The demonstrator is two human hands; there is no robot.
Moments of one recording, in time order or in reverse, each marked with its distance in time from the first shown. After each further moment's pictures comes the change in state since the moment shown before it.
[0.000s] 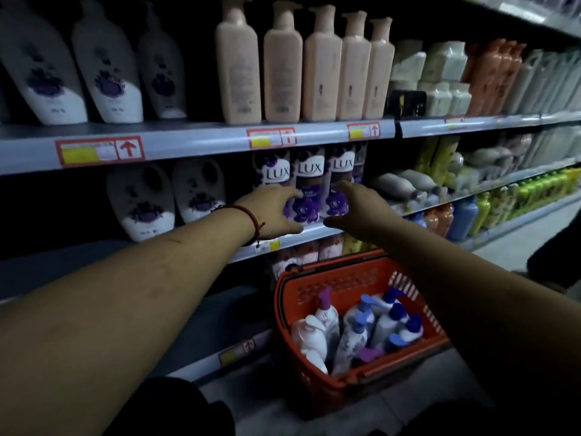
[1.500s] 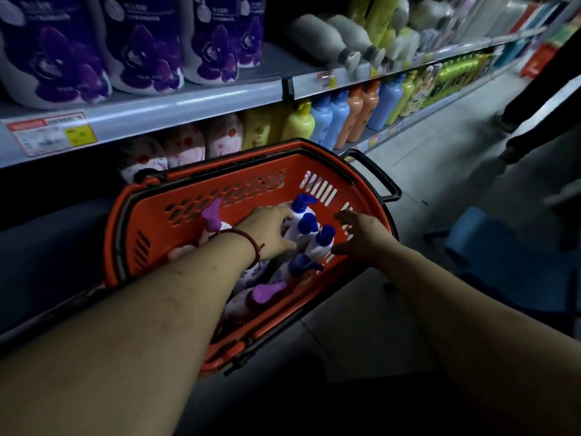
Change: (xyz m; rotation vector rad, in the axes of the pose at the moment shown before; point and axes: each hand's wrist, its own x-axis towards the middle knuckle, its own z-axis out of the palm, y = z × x) left_hand 0.093 0.085 0.317 -0.430 -0.460 0.046; right_hand -0.093 0.268 0.133 0.026 -0.482 0.626
